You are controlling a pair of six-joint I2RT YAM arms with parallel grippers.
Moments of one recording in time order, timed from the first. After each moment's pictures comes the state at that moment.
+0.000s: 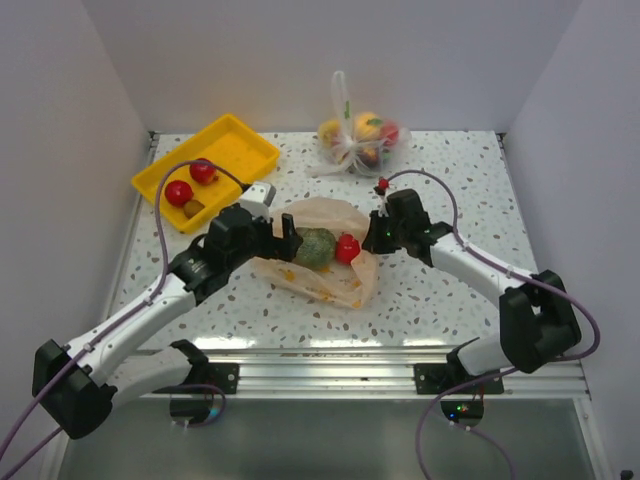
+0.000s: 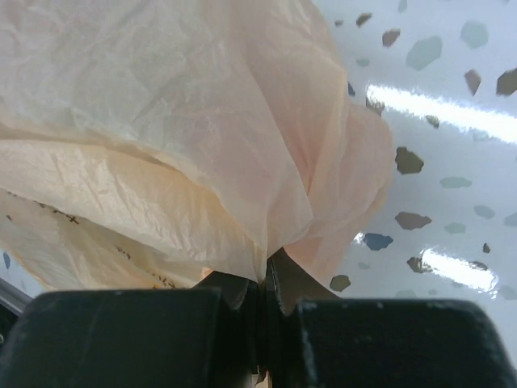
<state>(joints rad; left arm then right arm) -0.63 1.02 0.81 -0.25 -0.09 -0.35 0.48 1.45 0.88 -0.24 -0.16 0.40</state>
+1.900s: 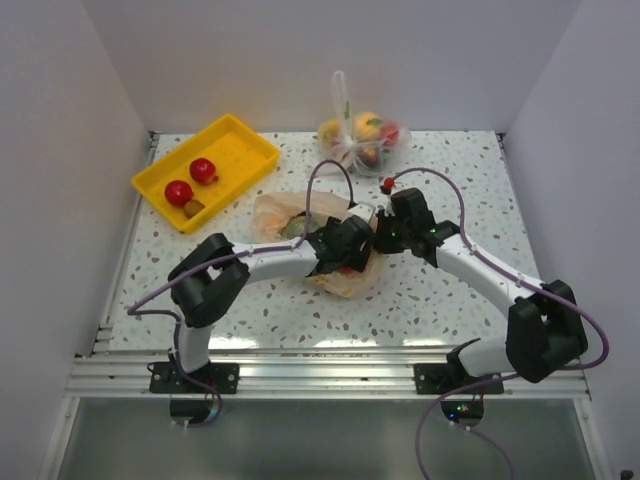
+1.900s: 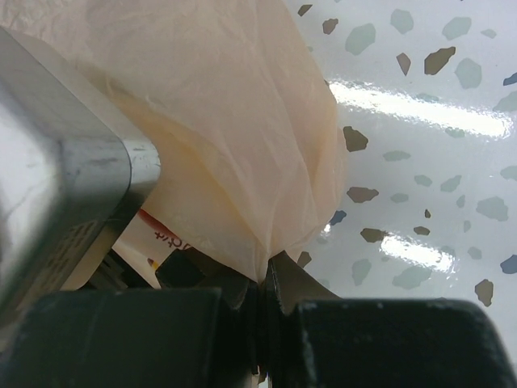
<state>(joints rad) -0.95 1.93 1.27 -0.16 -0.37 -0.38 0.48 1.38 0.92 -0.36 -0.04 0.36</state>
